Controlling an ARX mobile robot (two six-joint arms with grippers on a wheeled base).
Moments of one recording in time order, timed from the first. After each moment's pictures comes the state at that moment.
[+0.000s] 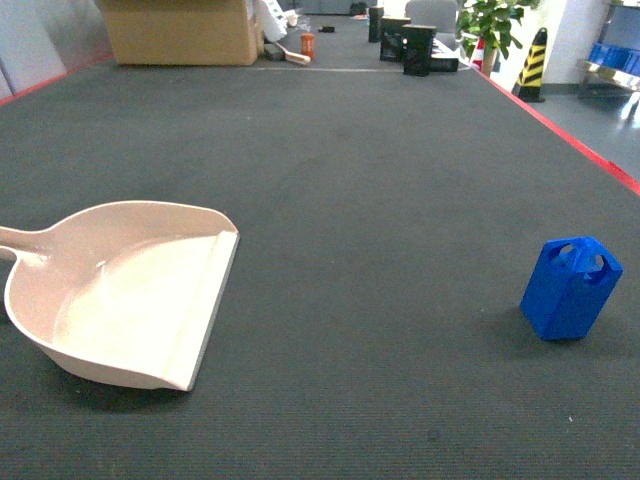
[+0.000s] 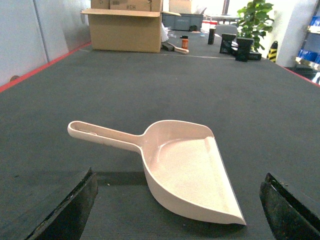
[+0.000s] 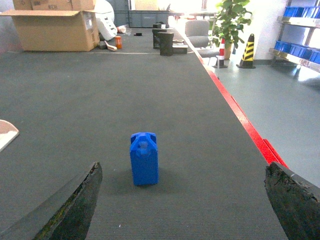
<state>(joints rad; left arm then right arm) 0.00 0.01 0.02 0.00 0.00 0.00 0.00 0.00 0.01 0.00 0.00 0.00</state>
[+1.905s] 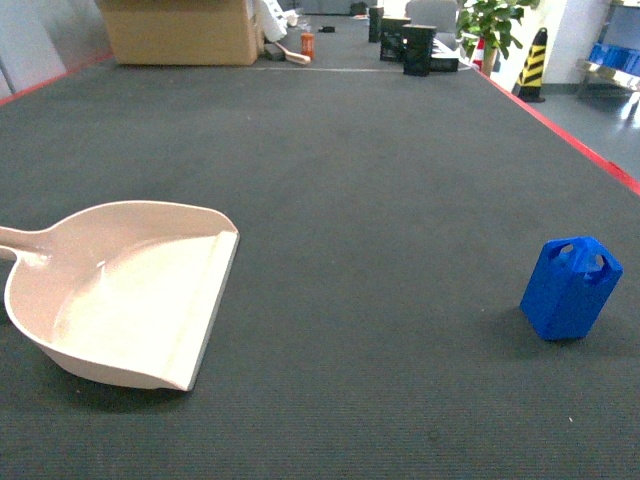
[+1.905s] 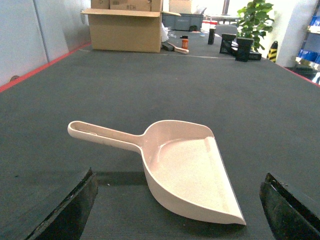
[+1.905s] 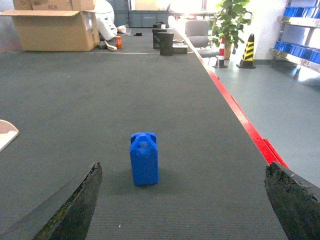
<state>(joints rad) 0.00 0.01 0.02 0.00 0.00 0.00 0.00 0.00 0.01 0.00 0.00 0.00</state>
